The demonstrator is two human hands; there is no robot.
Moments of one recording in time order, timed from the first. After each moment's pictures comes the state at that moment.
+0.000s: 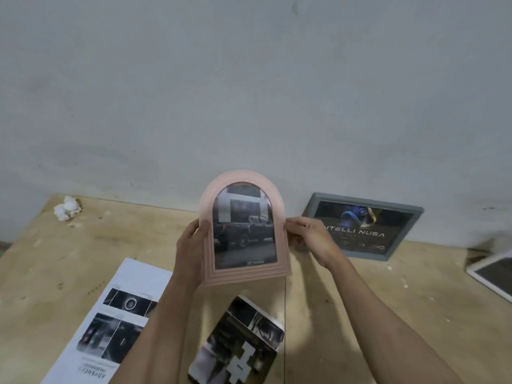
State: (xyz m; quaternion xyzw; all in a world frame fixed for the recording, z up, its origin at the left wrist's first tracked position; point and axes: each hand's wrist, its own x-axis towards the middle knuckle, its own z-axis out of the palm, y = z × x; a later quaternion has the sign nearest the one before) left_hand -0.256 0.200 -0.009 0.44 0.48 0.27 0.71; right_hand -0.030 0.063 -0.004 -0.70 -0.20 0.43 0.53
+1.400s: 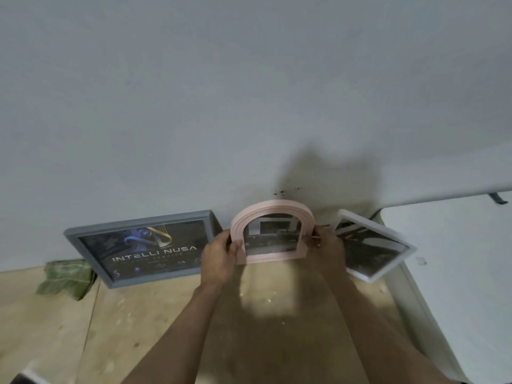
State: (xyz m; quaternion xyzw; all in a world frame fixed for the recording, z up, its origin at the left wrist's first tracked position) left_hand 0.214 -0.139 -0.059 0.82 0.39 0.12 0.40; right_hand 0.358 -0.320 -0.061 -0.90 -0.12 0.16 0.39
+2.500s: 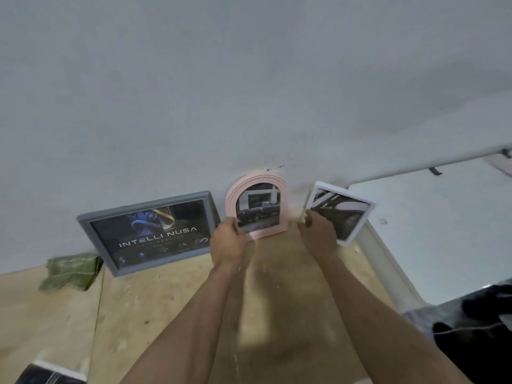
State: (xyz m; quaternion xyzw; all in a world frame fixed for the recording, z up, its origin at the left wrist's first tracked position) left_hand 0.177 -0.189 -0.024 0.82 0.40 0.13 0.39; right_hand 0.287 -0.350 -0.023 -0.93 -0.07 0.07 0.35
